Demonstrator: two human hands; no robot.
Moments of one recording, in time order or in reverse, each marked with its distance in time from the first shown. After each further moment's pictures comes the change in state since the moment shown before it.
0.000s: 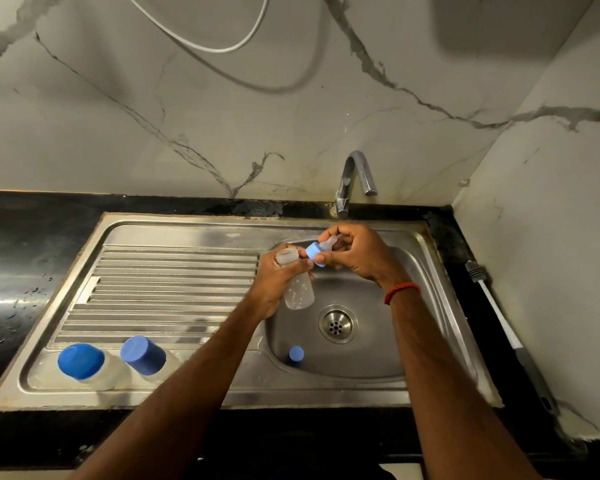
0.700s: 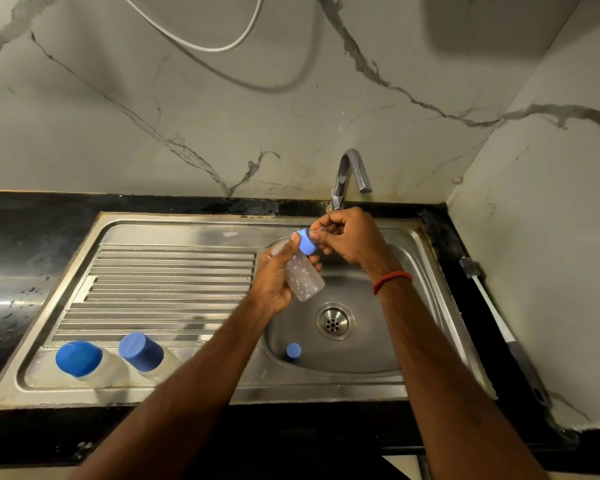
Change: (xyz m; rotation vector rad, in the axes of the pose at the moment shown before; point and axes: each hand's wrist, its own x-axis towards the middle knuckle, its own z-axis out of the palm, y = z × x) left_hand -0.004 0.009 0.019 -0.486 0.043 -0.171; right_hand 0.003 -0.028 0.001 -0.129 0.109 -0.033
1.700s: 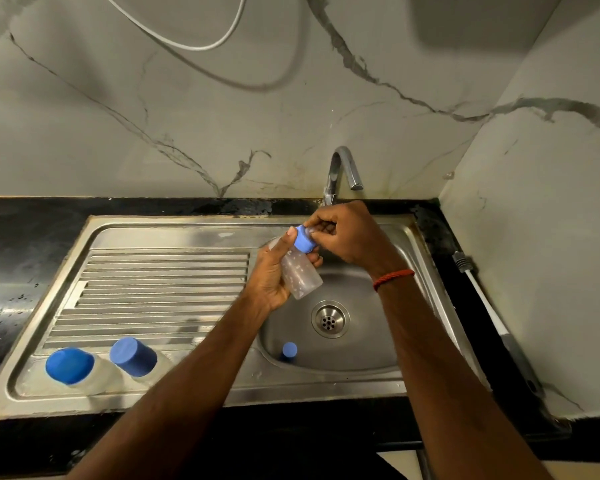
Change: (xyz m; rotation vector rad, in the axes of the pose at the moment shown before) left_hand -0.002 0.007 0.011 -0.031 -0.058 -0.050; right_hand -0.004 -0.010 -0.015 -0.266 0.006 -0.354
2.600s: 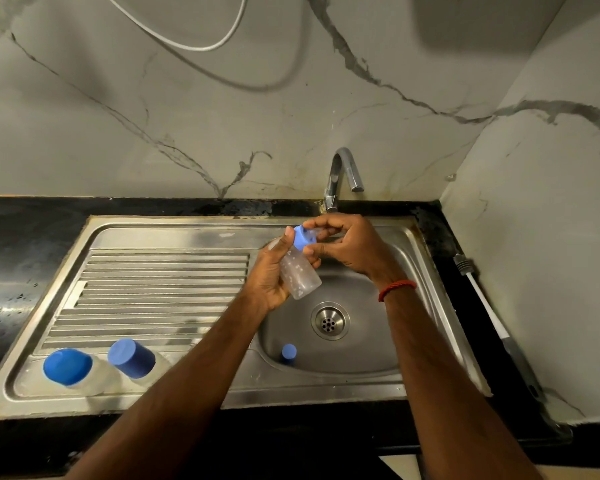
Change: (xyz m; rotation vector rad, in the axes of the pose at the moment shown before) left_hand 0.003 0.002 0.003 -0.034 0.007 -0.031; right_hand -0.013 0.021 0.013 0.357 -0.031 0.185
